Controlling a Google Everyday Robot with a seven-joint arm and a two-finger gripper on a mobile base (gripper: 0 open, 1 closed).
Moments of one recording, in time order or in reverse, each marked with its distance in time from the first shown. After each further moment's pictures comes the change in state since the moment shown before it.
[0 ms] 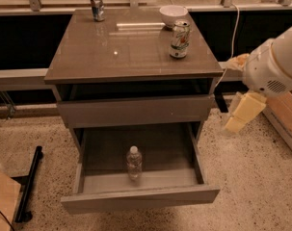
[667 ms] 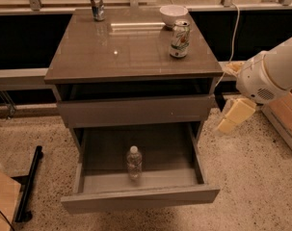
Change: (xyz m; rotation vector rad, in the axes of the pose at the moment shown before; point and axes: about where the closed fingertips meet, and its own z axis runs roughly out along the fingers) arm 0.009 -0.013 0.035 0.025 -0.064 0.037
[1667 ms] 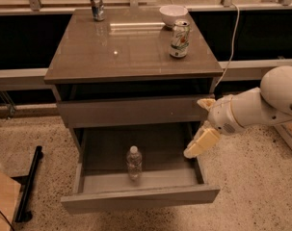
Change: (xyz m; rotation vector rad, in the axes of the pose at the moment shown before) arm 0.020 0.034 0.120 -0.107 -0.177 0.129
